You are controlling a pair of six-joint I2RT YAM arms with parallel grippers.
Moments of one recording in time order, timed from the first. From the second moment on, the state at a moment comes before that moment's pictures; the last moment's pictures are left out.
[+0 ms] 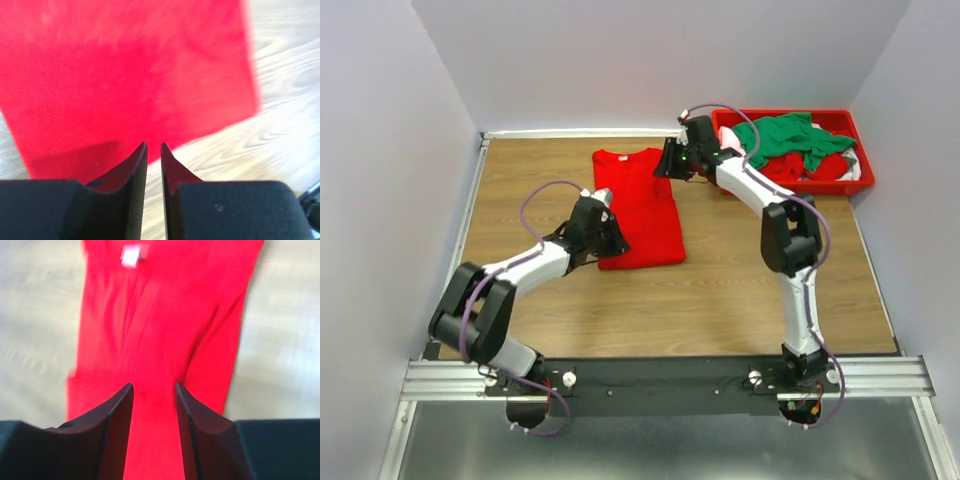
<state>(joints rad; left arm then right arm) -0.48 1.54 0.78 -0.01 0.19 -0.61 0.43 2.32 1.99 -0.32 -0.20 0.44</state>
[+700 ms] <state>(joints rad) -0.34 1.45 0.44 0.39 0.32 -0.77 0.42 1.88 0.86 0.35 -0.81 0.72</state>
